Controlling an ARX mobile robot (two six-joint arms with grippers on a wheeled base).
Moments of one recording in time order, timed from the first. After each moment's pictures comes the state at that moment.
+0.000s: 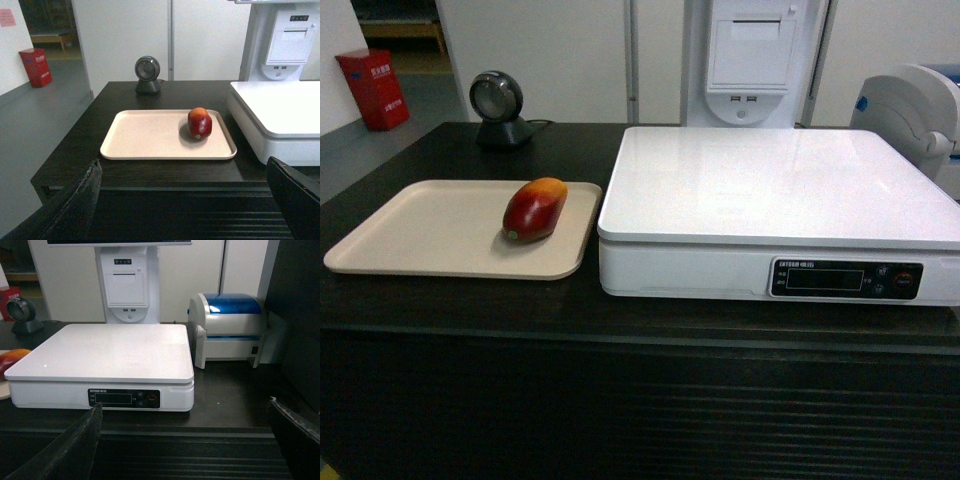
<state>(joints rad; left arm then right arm) 0.00 0.01 0.01 0.00 0.00 0.00 0.00 0.00 0.01 0.00 0.00 0.00</state>
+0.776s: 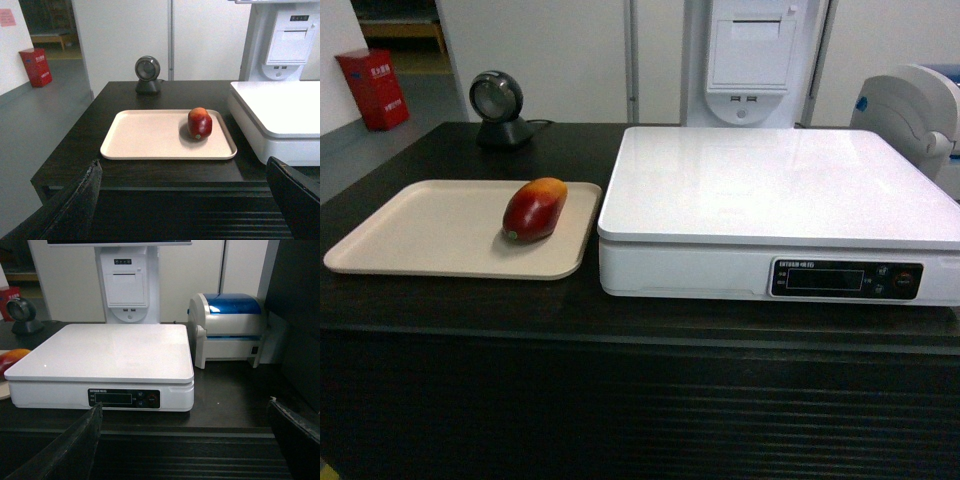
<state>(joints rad) 0.00 0.01 0.01 0.00 0.00 0.00 0.00 0.00 0.01 0.00 0.00 0.00</state>
